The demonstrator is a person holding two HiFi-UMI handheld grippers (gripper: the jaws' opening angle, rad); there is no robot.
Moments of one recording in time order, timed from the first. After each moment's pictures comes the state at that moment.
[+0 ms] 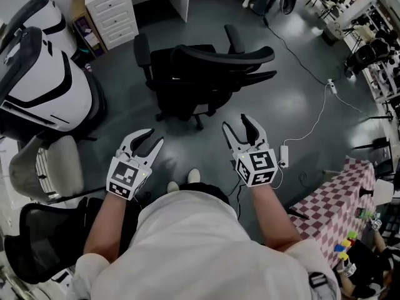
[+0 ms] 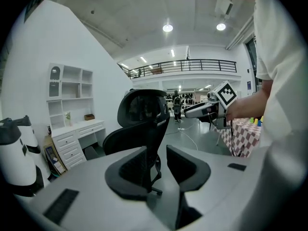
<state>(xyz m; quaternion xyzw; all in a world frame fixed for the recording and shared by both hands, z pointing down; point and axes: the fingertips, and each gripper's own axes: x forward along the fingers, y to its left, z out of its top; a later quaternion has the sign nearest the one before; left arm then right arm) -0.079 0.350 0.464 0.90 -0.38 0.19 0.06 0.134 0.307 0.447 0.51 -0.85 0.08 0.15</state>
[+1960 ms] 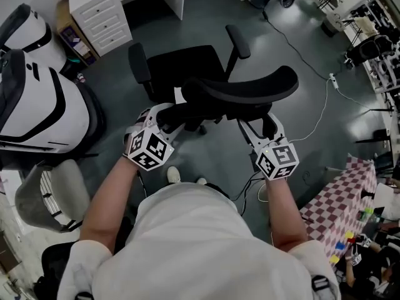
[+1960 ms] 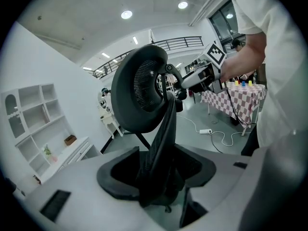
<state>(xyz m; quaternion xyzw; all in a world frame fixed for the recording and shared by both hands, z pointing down) -0.056 0.133 0.511 0.91 -0.25 0.32 -0.09 0.140 0.147 0.452 0.52 -0.84 0.10 0.12</state>
